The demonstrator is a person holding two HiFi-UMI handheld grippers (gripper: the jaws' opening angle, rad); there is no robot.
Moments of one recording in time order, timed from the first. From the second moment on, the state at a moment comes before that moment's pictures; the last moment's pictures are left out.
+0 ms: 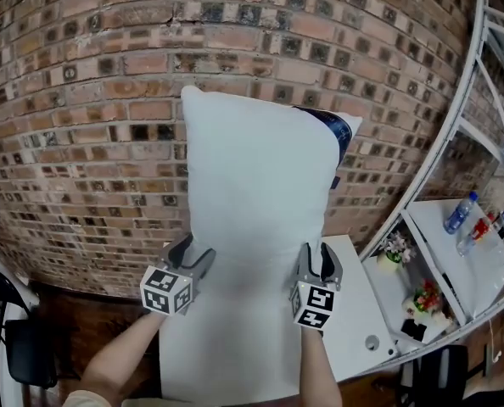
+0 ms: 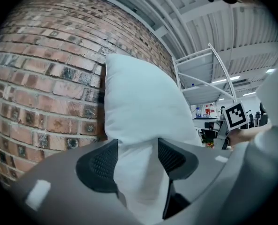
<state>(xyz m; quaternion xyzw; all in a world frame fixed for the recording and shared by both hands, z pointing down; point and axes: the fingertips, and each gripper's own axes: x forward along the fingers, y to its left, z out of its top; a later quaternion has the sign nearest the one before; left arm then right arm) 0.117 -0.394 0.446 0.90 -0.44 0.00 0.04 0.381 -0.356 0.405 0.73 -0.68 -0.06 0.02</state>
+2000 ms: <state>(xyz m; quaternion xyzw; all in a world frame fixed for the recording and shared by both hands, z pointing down) 0.018 -0.132 0.422 0.97 -0.21 -0.05 0.06 0.088 -0.081 0.408 0.79 -0.61 -0.05 0.00</state>
